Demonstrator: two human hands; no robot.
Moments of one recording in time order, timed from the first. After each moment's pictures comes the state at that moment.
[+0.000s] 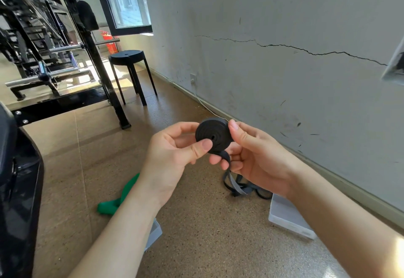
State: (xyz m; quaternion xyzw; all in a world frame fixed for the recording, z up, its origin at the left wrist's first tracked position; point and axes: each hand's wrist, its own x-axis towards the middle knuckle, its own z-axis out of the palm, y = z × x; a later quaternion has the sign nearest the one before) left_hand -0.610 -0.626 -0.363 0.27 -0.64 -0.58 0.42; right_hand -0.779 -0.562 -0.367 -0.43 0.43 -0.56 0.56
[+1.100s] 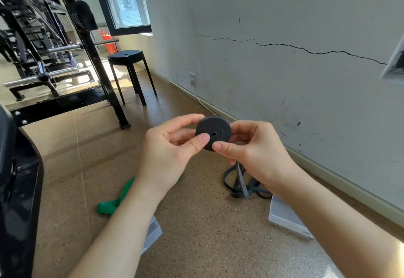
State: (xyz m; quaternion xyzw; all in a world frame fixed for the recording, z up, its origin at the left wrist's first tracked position) left_hand -0.610 -0.623 -0.352 0.31 -0.72 -0.44 0.45; right_hand -0.768 -0.560 -0.362 -0.52 0.57 -0.56 0.30
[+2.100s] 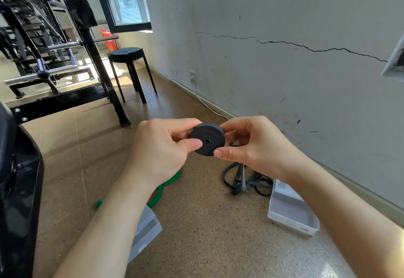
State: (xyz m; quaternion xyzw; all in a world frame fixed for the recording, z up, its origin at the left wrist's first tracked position) left_hand -0.602 -0.629 -0.346 0.33 -0.83 -0.21 0.40; right_hand -0.780 -0.557 -0.351 -0.62 0.61 -0.43 0.24
